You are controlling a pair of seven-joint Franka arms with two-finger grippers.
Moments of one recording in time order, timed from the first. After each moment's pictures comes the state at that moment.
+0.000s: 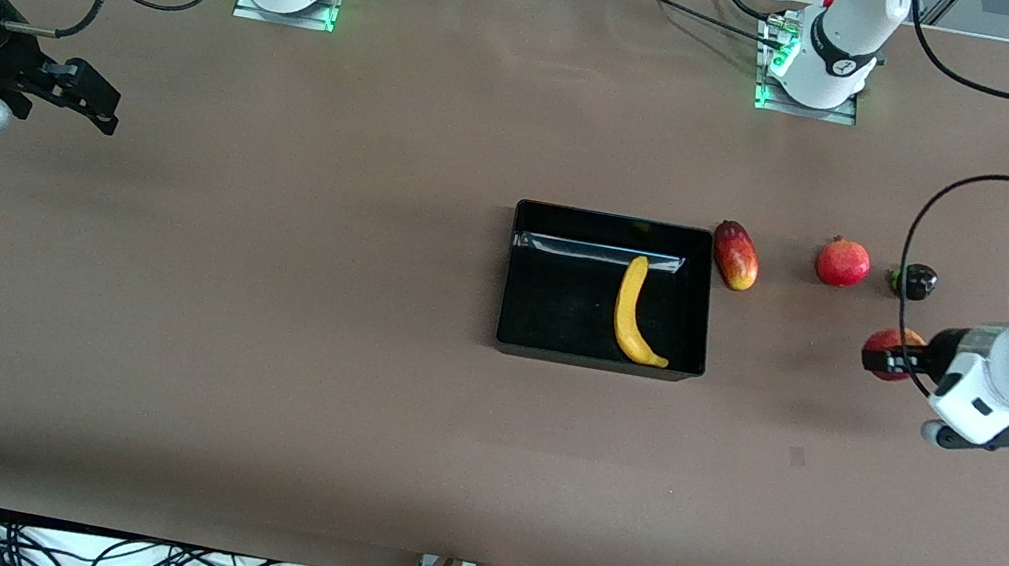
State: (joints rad) left arm 0.26 0.46 -0.23 -1.58 0.08 1.81 -0.19; right arm 0.16 0.02 -0.07 -1.63 -0.03 1.67 0.10
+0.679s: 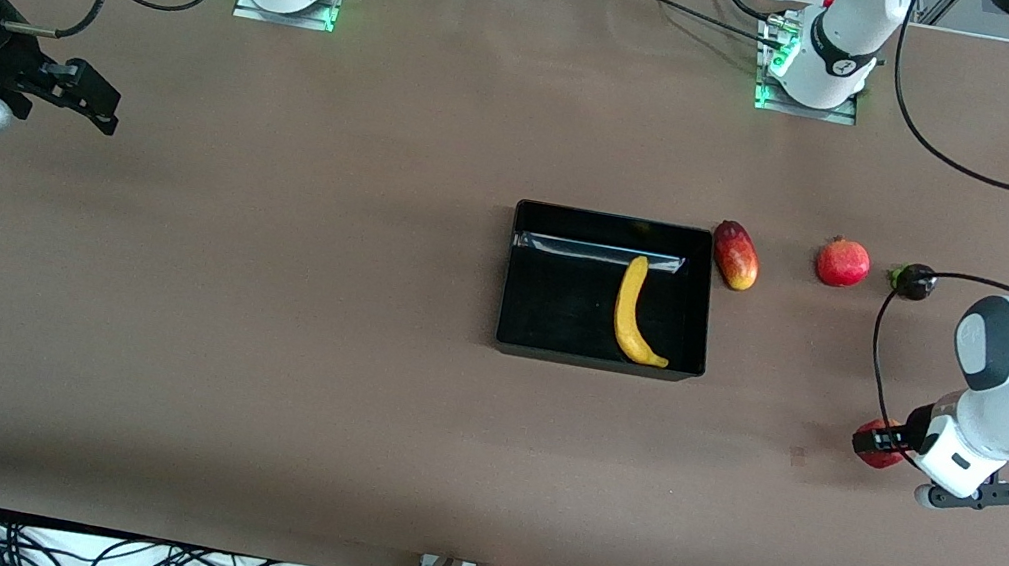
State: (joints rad) left arm 0.25 0.70 -0.14 -1.60 0.13 2.34 -0.16; right arm 0.16 0.03 -0.07 -1.63 -0.03 1.67 0.10
